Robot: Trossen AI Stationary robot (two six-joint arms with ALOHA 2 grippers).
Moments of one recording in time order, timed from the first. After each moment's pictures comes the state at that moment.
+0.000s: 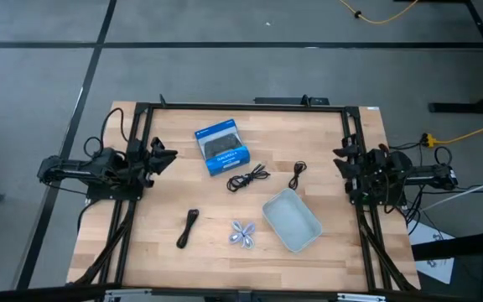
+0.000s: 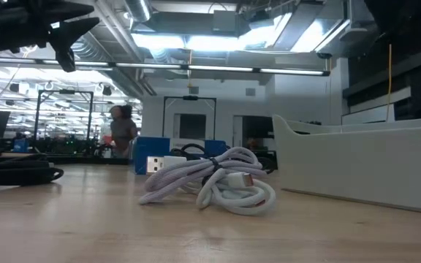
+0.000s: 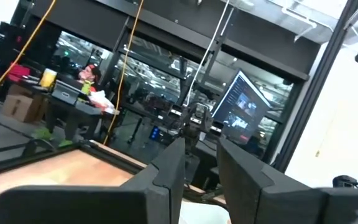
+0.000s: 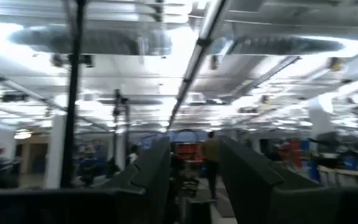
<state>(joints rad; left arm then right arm) -0.04 0.01 0.01 0.42 -0.22 -0.37 0.07 0.01 0.01 0.60 0.14 -0.04</state>
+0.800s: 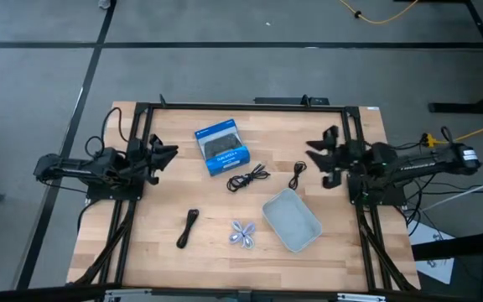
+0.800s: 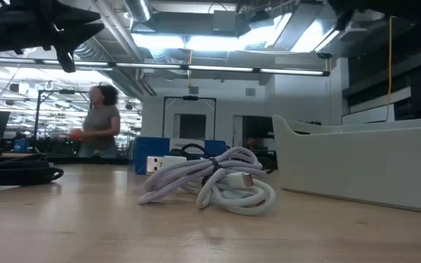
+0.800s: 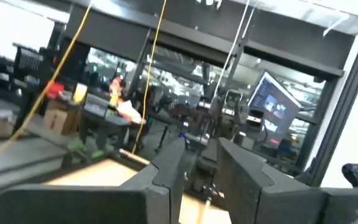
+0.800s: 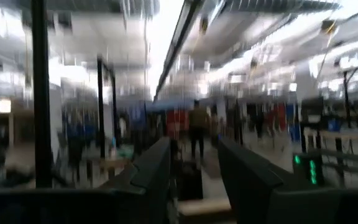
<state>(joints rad) -0.04 0.09 0.01 0.50 -0.32 -0.30 0.07 0.73 0.33 0.80 0.18 0.00</state>
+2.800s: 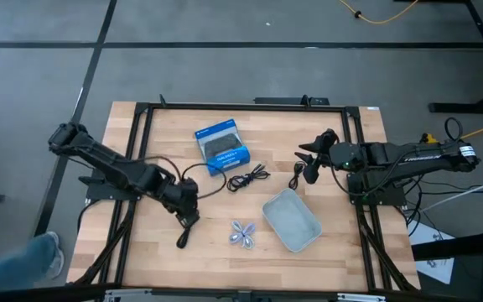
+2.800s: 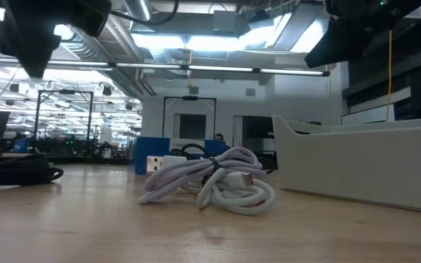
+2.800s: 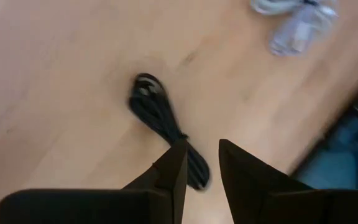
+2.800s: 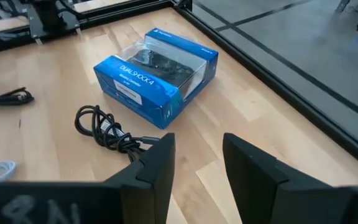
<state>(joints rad) -0.41 1.31 0.98 -0.83 0.00 -1.22 0.07 0.86 0.70 -0.41 0.50 0.34</state>
